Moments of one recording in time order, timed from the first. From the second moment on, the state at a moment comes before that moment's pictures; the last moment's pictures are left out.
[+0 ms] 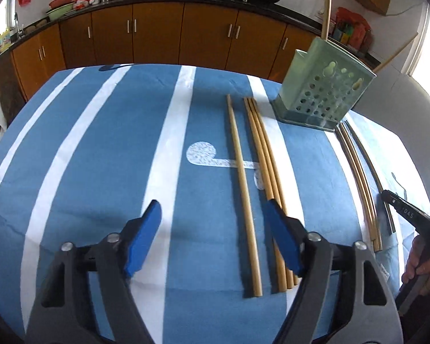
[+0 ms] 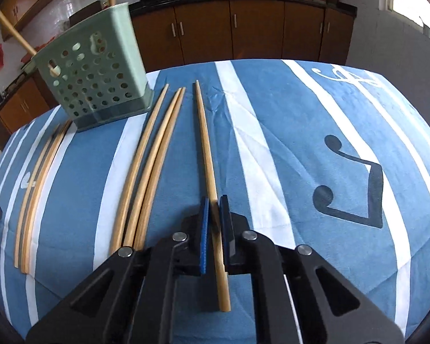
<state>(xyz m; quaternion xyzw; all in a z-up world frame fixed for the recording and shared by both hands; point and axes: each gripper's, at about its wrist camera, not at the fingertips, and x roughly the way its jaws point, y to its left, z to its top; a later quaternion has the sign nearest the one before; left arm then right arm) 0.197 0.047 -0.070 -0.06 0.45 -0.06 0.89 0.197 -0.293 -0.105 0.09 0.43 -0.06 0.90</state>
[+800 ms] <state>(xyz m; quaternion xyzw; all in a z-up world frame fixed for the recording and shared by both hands) 0.235 0.061 -0.092 -0.04 0.47 -0.02 0.88 0.191 -0.296 -0.106 0.07 0.42 -0.05 0.90</state>
